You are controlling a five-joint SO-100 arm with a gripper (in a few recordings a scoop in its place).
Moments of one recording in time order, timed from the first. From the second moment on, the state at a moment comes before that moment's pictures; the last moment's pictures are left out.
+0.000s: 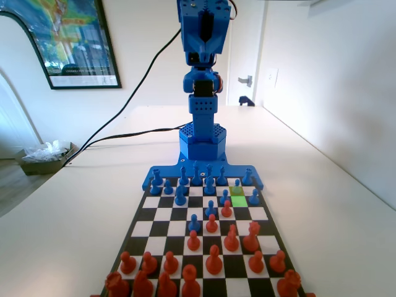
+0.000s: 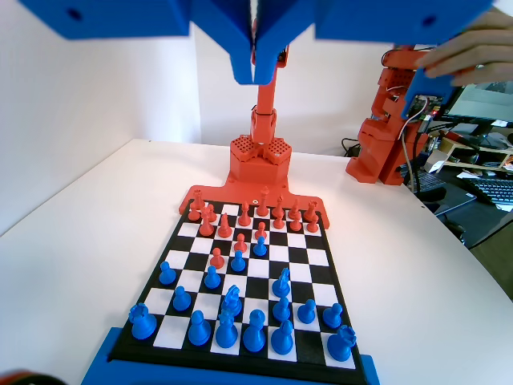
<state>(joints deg) 0.7 173.8 124.5 91.1 -96.2</state>
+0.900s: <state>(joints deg) 1.1 173.8 124.5 91.1 -95.9</state>
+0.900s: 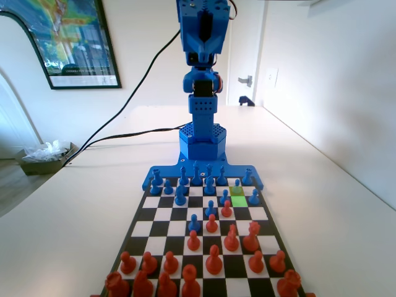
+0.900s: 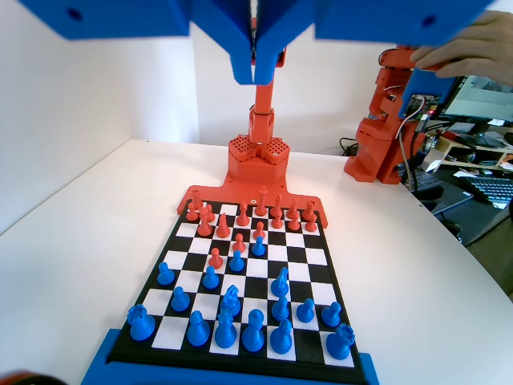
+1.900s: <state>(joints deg) -4.6 124.1 104.1 92.2 -73.1</state>
